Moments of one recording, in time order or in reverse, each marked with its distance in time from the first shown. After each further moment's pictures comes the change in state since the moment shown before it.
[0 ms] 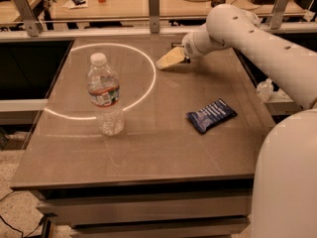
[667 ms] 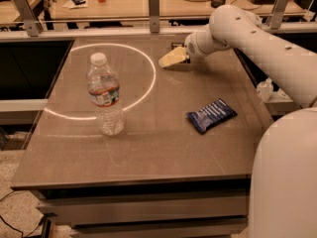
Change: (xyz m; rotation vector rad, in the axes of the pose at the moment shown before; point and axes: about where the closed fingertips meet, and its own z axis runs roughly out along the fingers) arm 0.011 -0.012 0.004 0.005 0.013 0.050
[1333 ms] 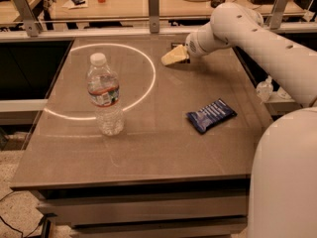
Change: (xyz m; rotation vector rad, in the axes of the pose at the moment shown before) arm -0.005 0.000 -0.004 0.000 0.000 0.000
